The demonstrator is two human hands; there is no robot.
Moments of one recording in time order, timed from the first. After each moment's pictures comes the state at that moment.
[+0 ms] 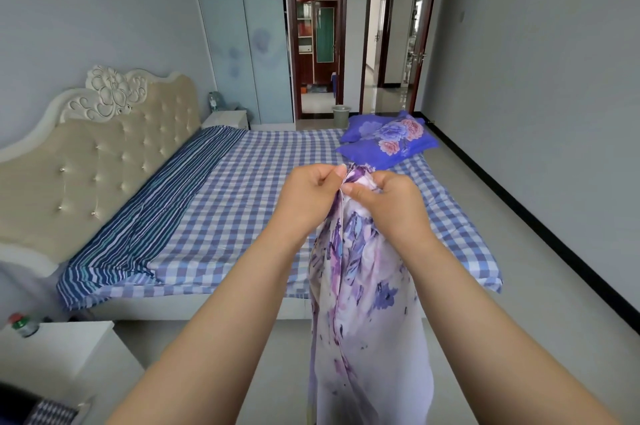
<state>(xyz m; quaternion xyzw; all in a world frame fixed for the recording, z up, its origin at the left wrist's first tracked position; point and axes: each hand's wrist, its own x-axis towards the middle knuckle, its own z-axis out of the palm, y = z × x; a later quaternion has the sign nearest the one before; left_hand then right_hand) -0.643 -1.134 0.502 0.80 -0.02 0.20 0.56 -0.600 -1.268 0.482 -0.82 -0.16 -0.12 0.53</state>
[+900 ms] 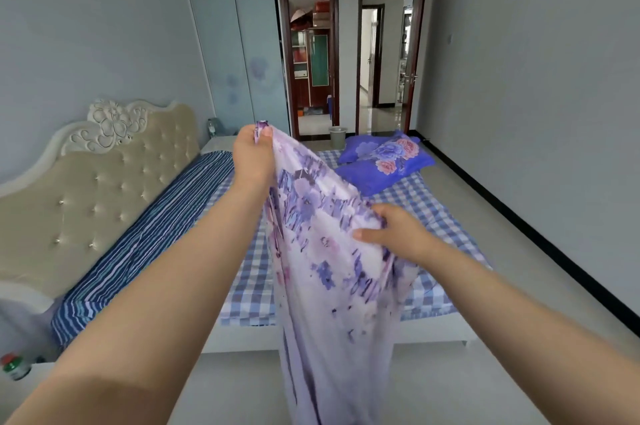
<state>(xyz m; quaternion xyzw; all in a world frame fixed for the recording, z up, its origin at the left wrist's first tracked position) -0.545 -1.056 0.547 0.69 0.11 0.38 0.60 -0.551 -1.301 0.468 -0.85 -0.25 0.05 0.46</state>
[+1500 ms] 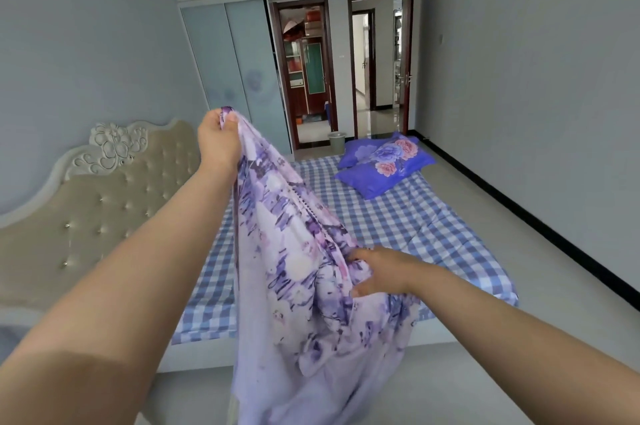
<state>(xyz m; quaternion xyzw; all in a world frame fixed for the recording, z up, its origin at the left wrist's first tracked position) -0.527 -1.018 0.586 0.70 0.08 0.42 0.57 -0.545 -1.307 0.417 -0.94 -0.28 0.14 0.15</state>
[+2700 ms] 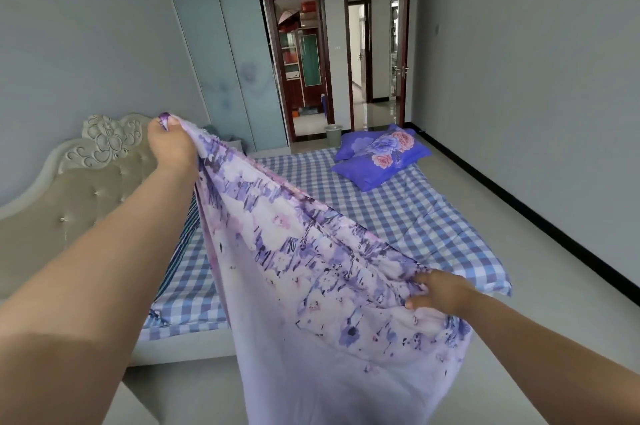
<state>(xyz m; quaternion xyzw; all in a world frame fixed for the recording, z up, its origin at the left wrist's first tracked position) -0.528 -0.953 0.573 0.62 0.18 0.49 0.59 -0.535 -1.399 0.330 -0.97 -0.15 0.15 0.09</state>
